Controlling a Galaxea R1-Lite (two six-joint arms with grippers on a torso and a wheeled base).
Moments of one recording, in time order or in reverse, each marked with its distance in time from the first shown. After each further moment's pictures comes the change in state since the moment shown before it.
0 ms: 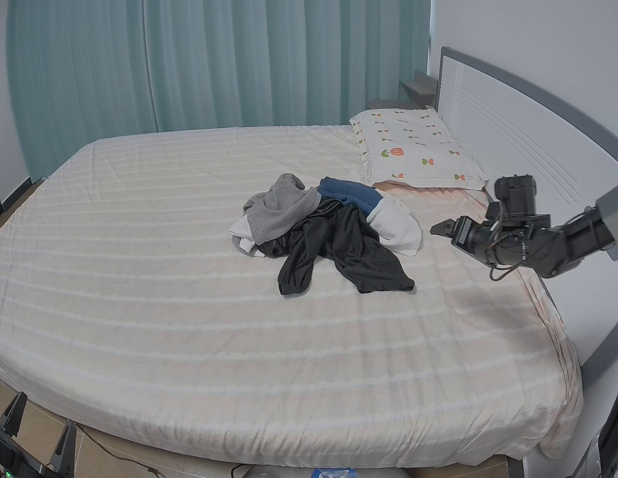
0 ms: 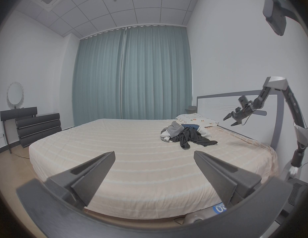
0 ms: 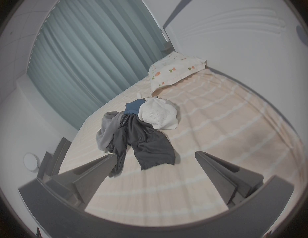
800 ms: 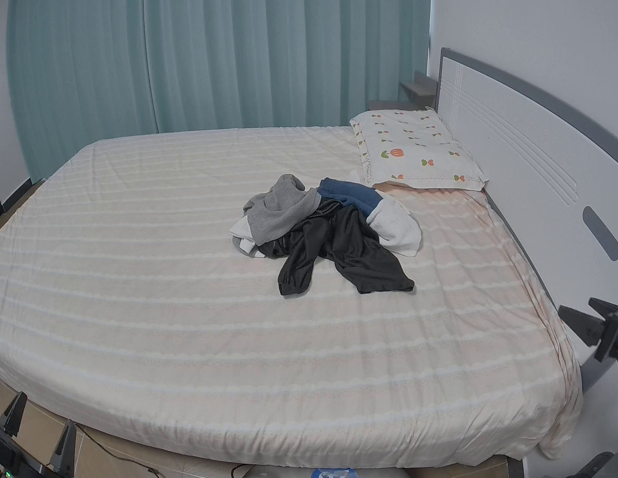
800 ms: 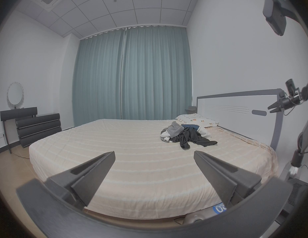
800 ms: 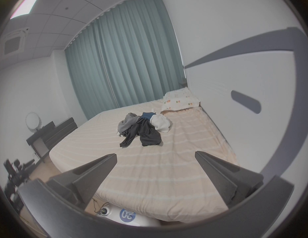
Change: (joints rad) left arm 0.000 0.000 0.000 0.000 0.000 0.000; right arm -0.104 -1.179 0.845 0.099 0.079 -0.362
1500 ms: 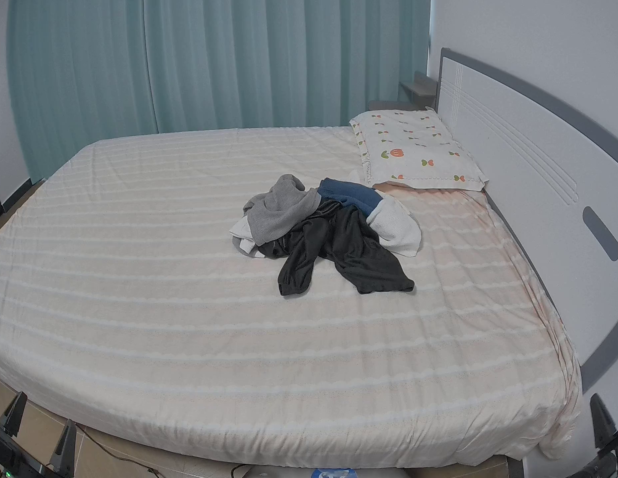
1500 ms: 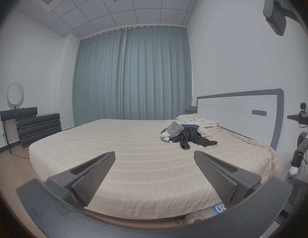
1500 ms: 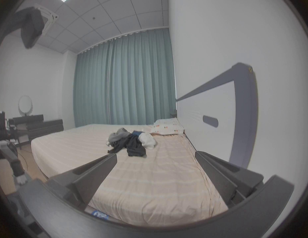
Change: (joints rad) left arm 0.000 0.000 0.000 0.000 0.000 0.000; right arm -0.086 -0.846 0.246 0.301 -0.059 -0.169
